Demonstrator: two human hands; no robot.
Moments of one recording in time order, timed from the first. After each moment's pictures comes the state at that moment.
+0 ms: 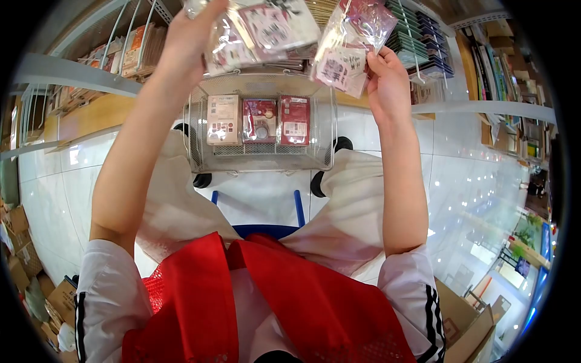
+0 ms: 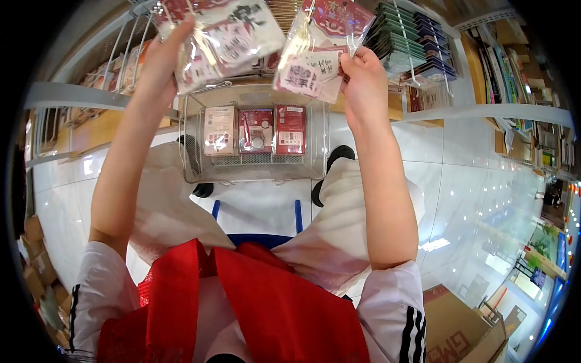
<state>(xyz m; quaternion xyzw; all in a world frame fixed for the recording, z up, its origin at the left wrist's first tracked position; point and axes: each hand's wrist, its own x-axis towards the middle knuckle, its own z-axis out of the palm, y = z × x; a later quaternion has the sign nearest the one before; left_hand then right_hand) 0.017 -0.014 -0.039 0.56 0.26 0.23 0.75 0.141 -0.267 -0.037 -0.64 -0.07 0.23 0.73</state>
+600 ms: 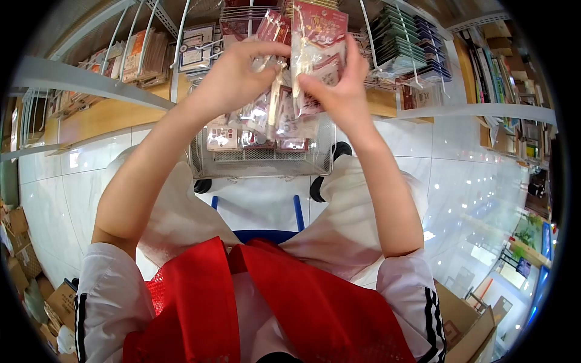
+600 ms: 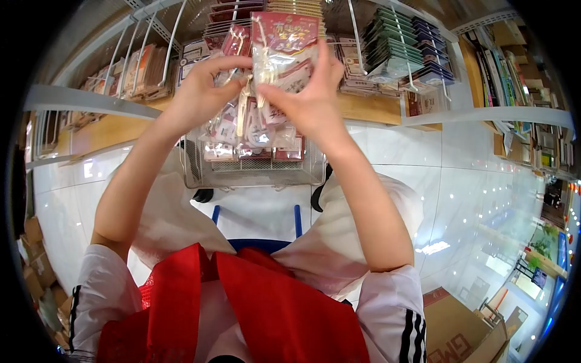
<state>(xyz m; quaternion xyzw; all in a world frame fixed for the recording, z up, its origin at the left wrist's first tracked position) 0.007 -0.069 -0.033 0.86 0.05 0.11 0.50 0.105 -0.239 -0.052 -0.79 -0.32 0.08 0.51</state>
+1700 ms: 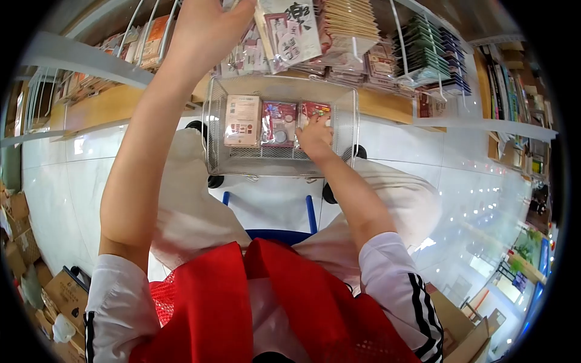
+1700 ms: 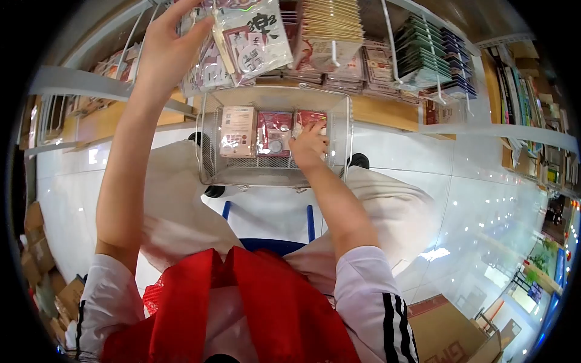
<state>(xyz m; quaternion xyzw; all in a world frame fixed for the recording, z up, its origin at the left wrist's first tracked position) 0.004 0.005 0.019 0.87 0.13 0.33 0.35 0.054 -0.224 -0.277 -0.95 -0.16 0.27 -0.07</state>
